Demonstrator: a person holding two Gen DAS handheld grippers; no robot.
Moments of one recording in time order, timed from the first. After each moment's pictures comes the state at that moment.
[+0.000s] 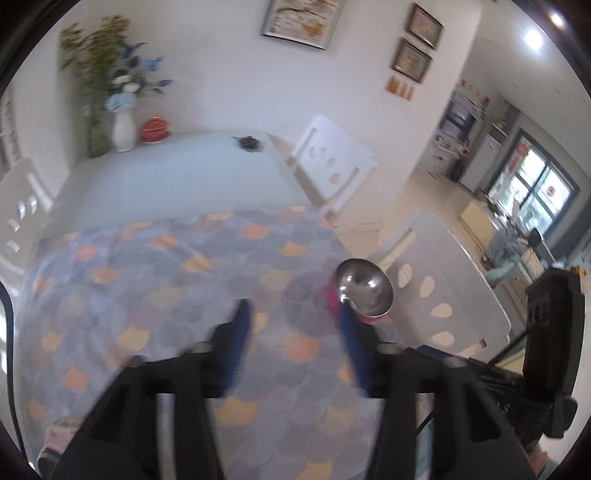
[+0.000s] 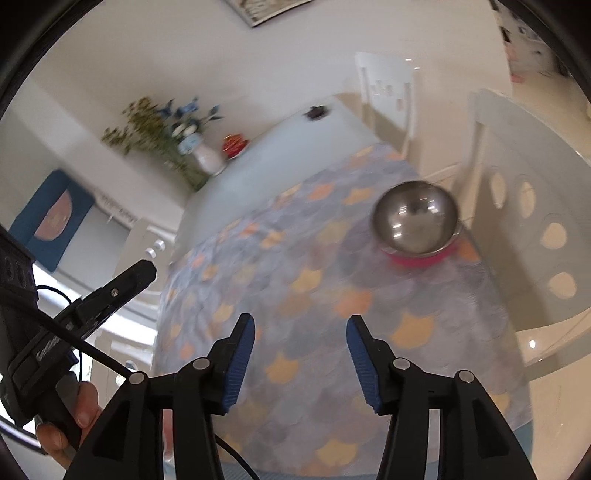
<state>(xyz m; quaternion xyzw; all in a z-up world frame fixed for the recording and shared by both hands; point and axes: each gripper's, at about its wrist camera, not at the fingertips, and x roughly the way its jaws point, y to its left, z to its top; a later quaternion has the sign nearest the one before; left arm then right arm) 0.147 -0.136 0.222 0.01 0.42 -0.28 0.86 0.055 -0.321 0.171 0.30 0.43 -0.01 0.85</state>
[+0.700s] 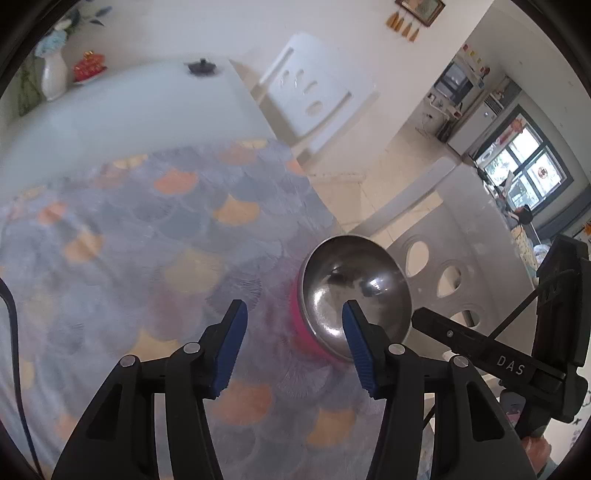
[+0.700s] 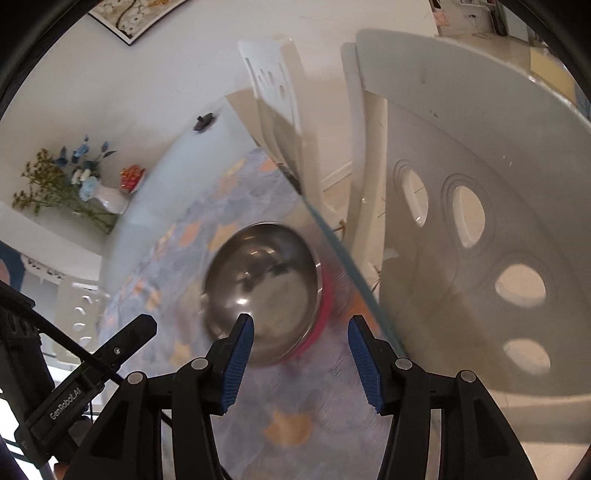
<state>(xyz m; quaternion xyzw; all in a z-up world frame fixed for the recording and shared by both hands) 0.234 -0.257 0.098 0.00 0.52 -0.32 0.79 0.120 -0.454 0.084 0.33 0.46 -0.12 0.81</state>
